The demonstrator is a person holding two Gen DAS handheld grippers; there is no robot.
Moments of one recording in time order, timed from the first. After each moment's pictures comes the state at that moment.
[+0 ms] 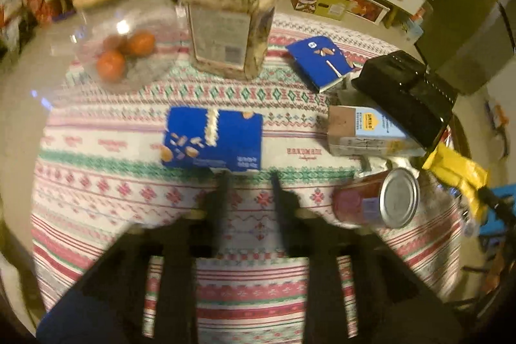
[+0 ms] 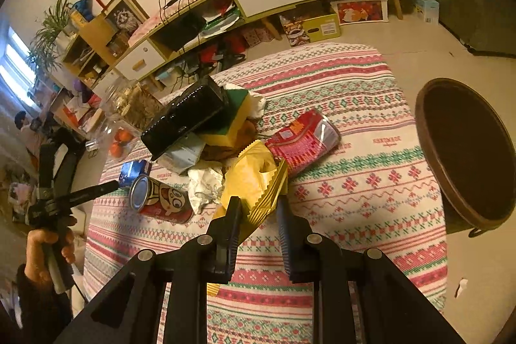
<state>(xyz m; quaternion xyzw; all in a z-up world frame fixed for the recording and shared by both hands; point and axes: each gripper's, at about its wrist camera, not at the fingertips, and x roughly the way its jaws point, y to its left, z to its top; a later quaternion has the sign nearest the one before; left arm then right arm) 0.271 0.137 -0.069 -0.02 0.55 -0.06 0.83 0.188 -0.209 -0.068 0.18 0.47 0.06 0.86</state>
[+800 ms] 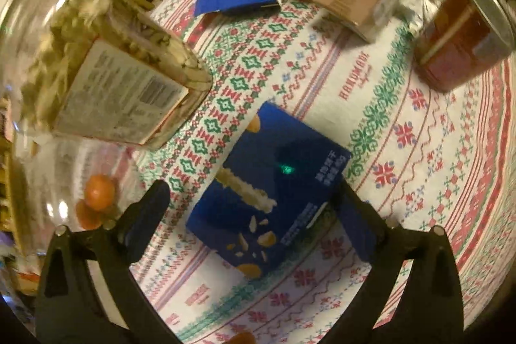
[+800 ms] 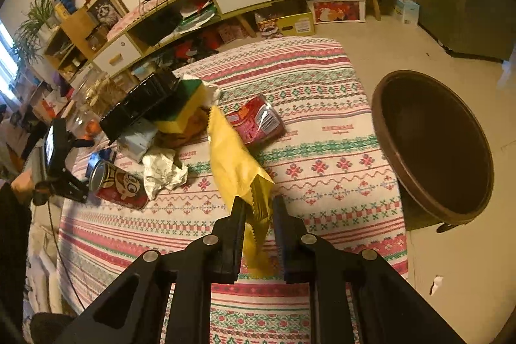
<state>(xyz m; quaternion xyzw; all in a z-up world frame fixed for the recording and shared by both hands) 0.339 0.126 -0.128 0.39 0.50 -0.30 0.72 0.177 -0.234 -0.089 0.14 0.49 0.03 0.86</state>
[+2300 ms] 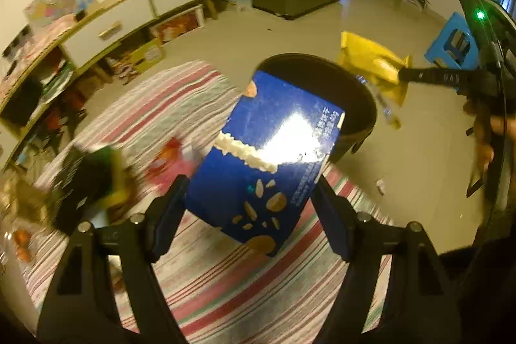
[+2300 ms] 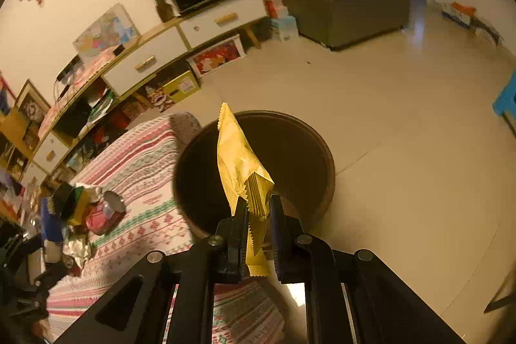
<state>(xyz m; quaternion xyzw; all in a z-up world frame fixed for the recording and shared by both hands) 0.195 -0.208 -0.025 0.21 0.43 -0.35 0.81 0.099 -0.461 -0.061 0.24 0.41 -0.18 0.86</state>
